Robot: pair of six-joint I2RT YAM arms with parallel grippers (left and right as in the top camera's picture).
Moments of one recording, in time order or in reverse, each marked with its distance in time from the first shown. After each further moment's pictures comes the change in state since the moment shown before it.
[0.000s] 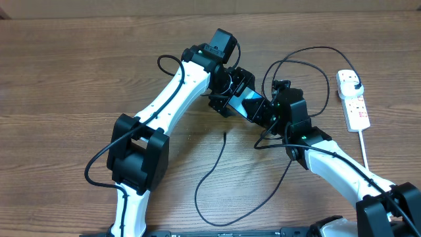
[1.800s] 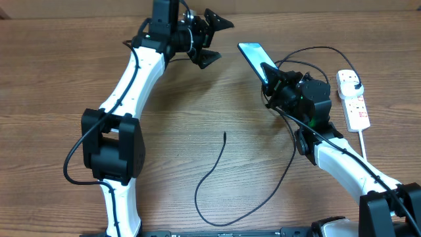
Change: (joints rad) left arm 0.259 0.000 0.005 0.559 0.312 0.131; right arm -0.119 0.005 0.000 0.435 0.010 1.099
